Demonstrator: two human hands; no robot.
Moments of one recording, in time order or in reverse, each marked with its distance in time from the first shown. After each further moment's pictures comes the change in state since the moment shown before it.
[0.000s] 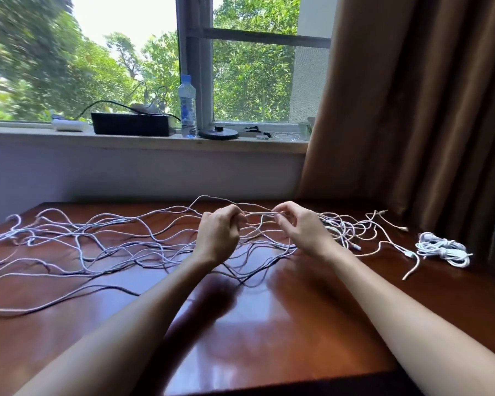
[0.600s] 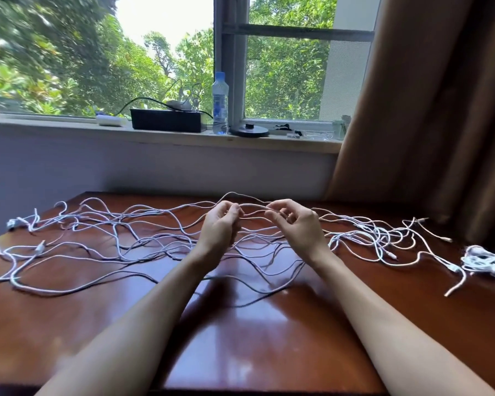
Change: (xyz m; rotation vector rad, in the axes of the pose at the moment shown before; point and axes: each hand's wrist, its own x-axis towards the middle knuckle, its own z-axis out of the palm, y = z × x) left_hand -0.010 -0.008 -0.044 -0.833 -0.002 -0.507; right_hand 0.013 -0.041 0.057 0.249 0.142 -0.041
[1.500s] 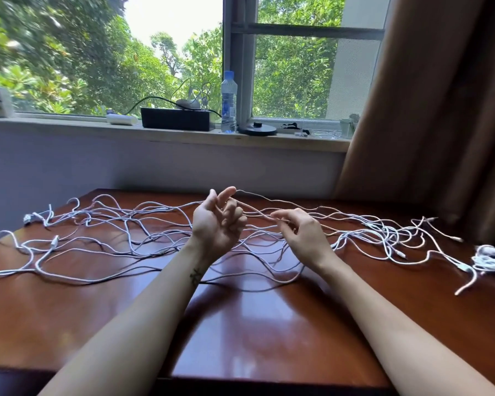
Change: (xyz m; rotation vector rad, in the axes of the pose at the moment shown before) left_hand 0.003 0.019 -0.018 -0.976 -0.104 -0.283; right_hand -0.016 0.001 0.009 -0.090 -0.100 0.013
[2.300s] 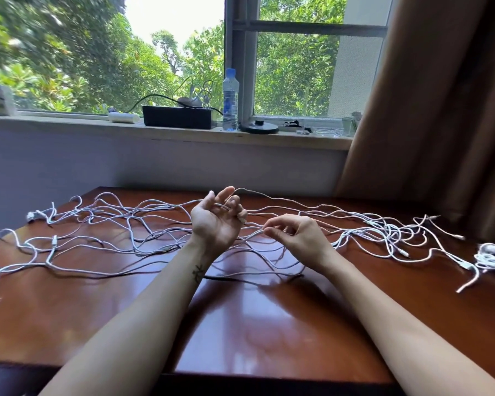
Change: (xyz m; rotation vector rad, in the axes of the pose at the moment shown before) left_hand 0.004 0.001 -0.006 -0.013 0.118 0.066; right_hand -0.009 -0.020 -0.005 0.139 -0.169 -0.045
